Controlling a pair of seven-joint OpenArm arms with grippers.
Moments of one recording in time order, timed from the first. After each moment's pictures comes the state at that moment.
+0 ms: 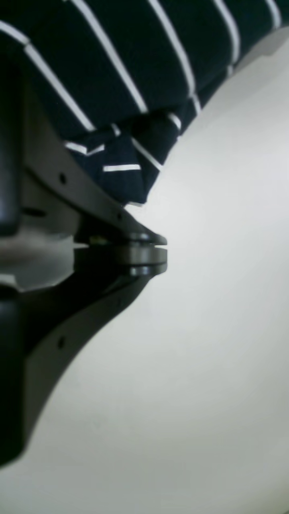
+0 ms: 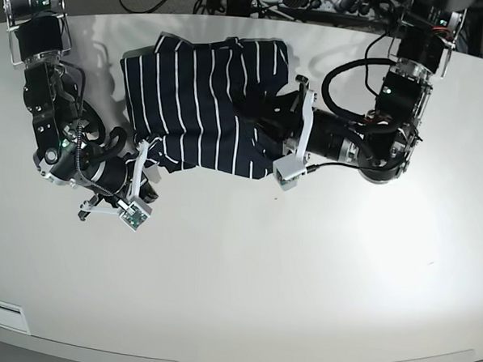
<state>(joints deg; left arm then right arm) -8.0 -21.7 17.9 96.6 -84.4 -41.5 82.3 9.8 26.7 -14.9 99.4 24.1 30.0 -53.1</state>
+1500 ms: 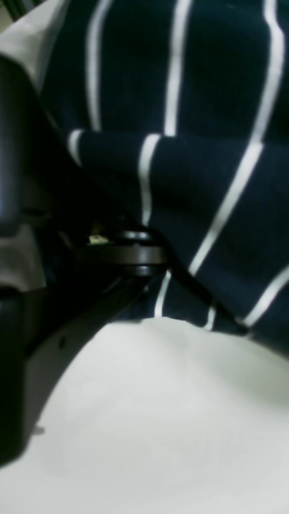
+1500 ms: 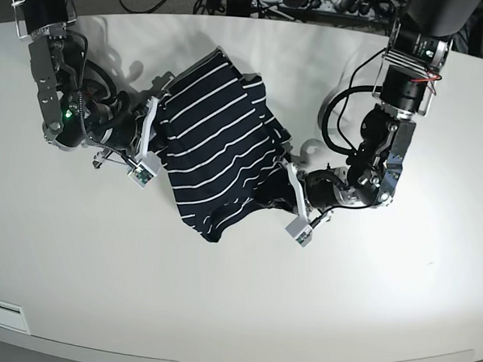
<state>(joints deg) -19.3 -15.0 17.8 63.0 -36.5 -42.6 36.7 0.8 26.6 -14.6 101.3 36.3 28.6 -63.0</state>
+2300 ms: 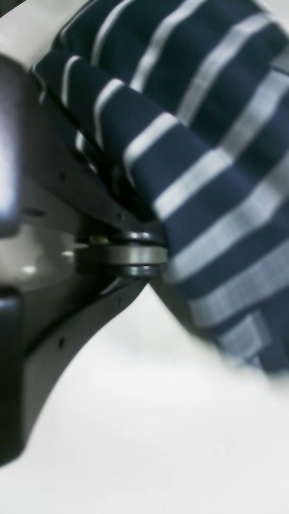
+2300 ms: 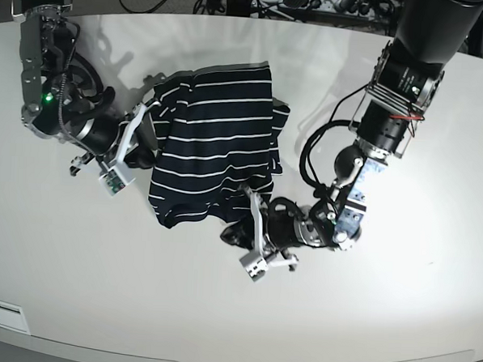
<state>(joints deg) -32.9 -11.1 27.2 61.3 -27.8 -41.8 31.7 -4.5 25.8 -1.6 111.2 36.7 26.8 -55.3</state>
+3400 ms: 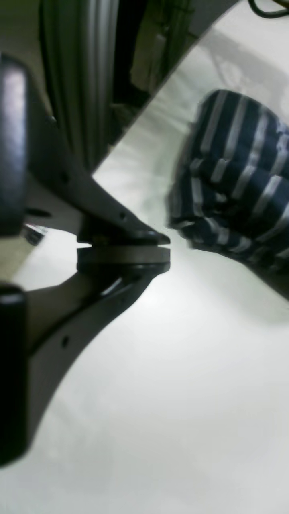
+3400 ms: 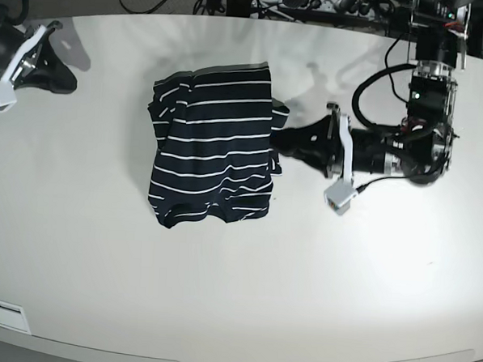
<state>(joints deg) -3.3 -24.3 3.7 101.1 -84.2 -38.6 82.4 -33.5 25.7 43.2 116.7 80.2 40.1 -77.5</state>
